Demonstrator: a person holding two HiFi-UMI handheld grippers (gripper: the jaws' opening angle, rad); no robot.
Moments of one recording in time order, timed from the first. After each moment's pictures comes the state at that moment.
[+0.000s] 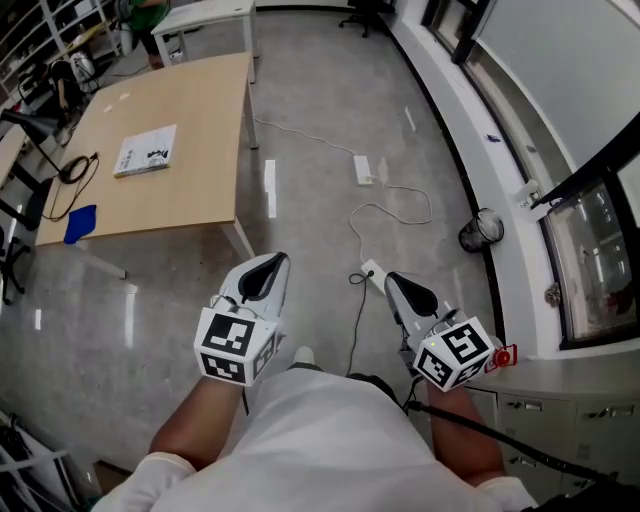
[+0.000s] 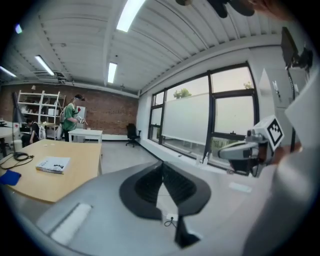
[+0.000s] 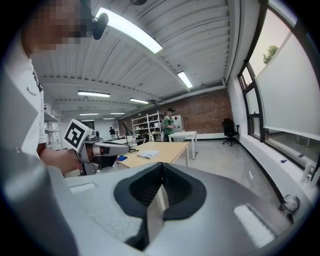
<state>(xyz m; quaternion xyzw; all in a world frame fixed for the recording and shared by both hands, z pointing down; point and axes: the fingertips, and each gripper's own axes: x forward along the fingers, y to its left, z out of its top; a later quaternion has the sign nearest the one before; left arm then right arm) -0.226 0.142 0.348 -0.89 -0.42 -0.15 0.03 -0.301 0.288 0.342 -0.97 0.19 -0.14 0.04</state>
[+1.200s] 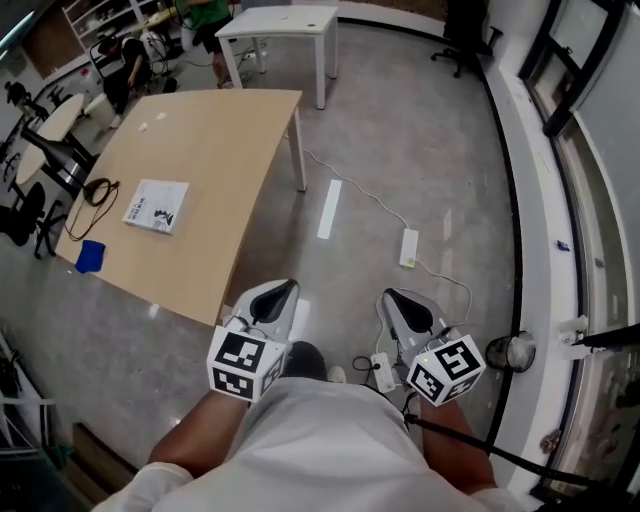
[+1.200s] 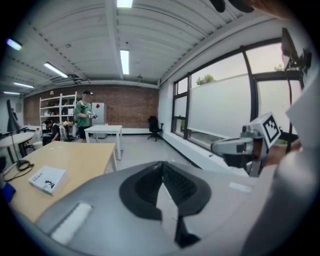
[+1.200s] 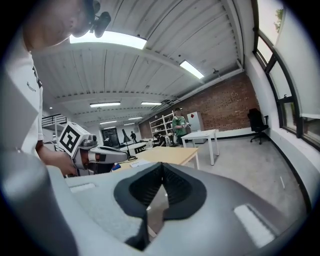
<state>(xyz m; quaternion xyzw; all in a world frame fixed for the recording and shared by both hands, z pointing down) 0.059 0.278 0.373 -0.93 -0.29 -0.21 0.04 0.047 0.427 0.366 -0.93 0.34 -0.14 0.08</state>
